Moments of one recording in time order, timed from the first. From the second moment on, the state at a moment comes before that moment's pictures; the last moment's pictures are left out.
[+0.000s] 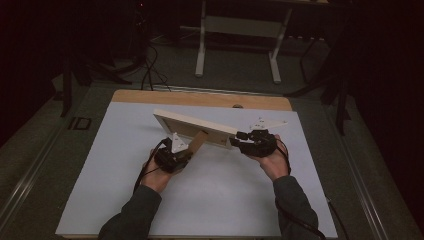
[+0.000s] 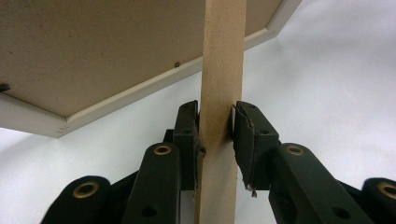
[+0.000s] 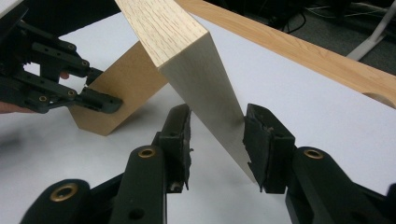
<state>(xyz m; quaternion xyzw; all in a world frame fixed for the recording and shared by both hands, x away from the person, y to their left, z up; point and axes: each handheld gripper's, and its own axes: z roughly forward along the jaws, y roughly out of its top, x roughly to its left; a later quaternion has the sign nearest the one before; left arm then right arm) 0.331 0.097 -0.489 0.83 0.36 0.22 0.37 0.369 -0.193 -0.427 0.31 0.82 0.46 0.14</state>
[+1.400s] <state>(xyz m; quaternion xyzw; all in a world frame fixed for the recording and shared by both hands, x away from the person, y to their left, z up) 0.333 0.112 -0.486 0.82 0.37 0.17 0.41 0.367 -0.196 -0.435 0.31 0.82 0.45 0.14</state>
